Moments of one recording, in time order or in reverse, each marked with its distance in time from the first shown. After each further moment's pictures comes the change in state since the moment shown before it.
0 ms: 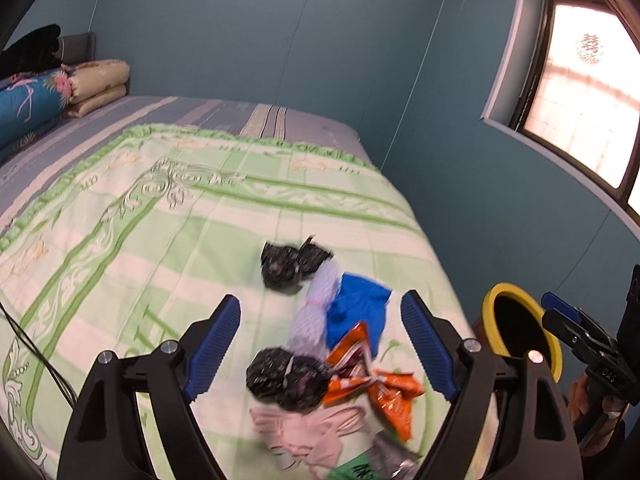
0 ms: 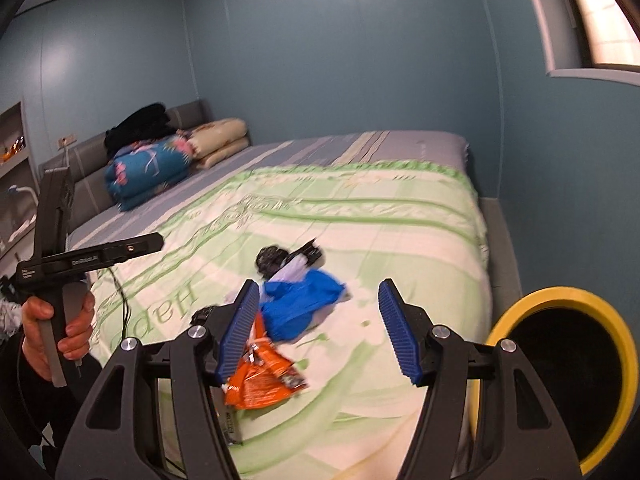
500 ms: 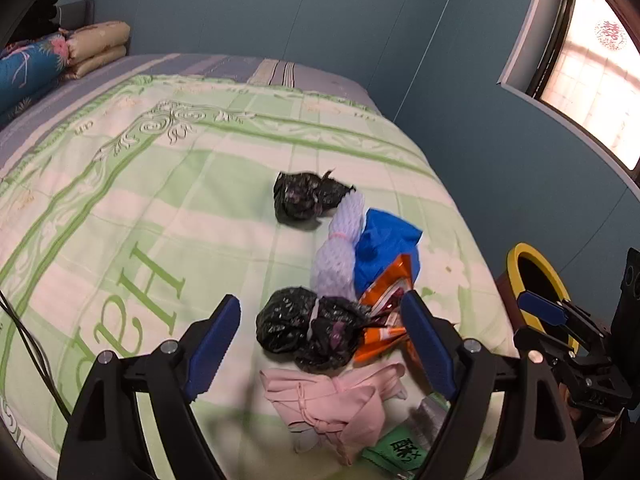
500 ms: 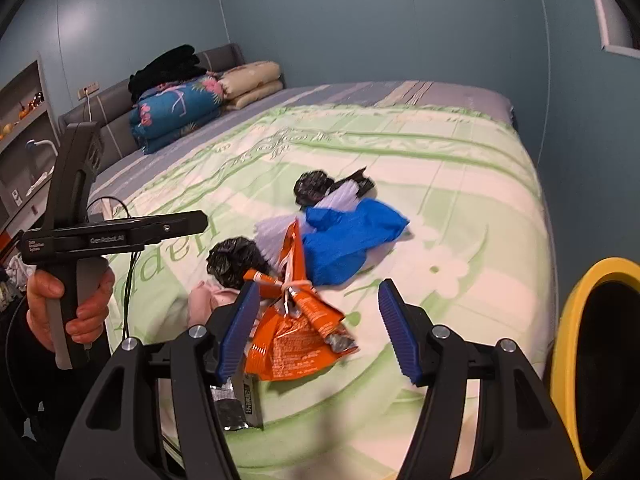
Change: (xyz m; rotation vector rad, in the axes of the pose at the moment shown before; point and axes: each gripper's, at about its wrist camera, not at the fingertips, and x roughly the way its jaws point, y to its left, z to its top) left arm 0.045 0.024 -0.044 -0.027 0.142 -0.004; right arm 0.068 0.029 -0.046 -0.066 0.190 0.108
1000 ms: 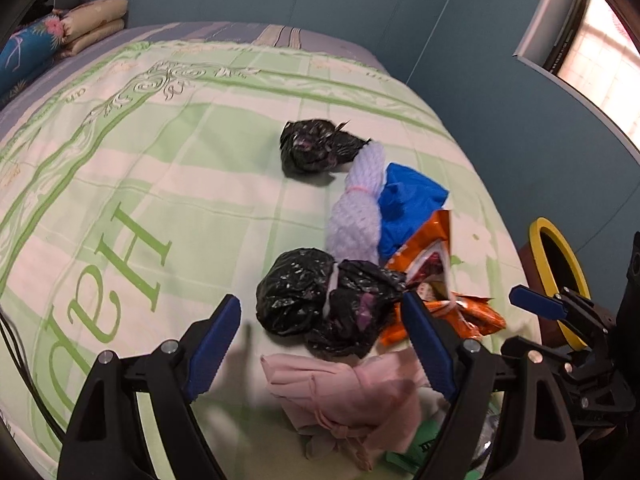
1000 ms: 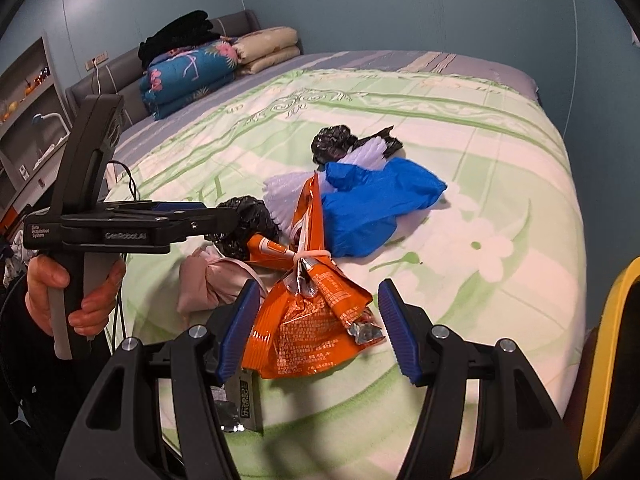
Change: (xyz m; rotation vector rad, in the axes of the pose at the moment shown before) left arm 0.043 0.010 -0.011 -0.019 0.118 0.020; right arm 0.045 0.008 -0.010 -0.042 0.119 0.045
